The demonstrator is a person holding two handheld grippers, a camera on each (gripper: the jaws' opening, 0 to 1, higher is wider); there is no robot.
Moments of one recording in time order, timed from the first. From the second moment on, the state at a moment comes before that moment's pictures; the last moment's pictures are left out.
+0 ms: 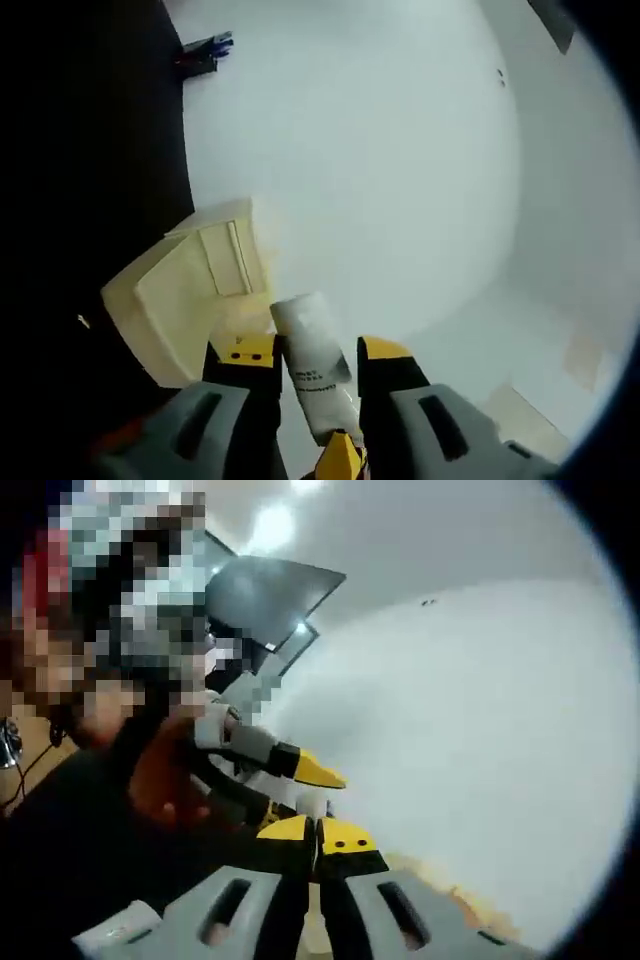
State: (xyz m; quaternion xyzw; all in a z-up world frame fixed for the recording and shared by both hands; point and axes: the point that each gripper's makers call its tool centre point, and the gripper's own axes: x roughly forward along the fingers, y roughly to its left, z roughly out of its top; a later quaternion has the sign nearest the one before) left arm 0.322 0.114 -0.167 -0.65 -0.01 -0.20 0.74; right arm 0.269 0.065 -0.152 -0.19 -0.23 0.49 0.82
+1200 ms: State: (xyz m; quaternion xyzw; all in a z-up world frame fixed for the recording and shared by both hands) left arm 0.362 0.109 -0.144 -0.40 0.09 -0.16 0.90; right arm 0.310 0.011 -0.156 -0.23 -0.03 0.55 0.80
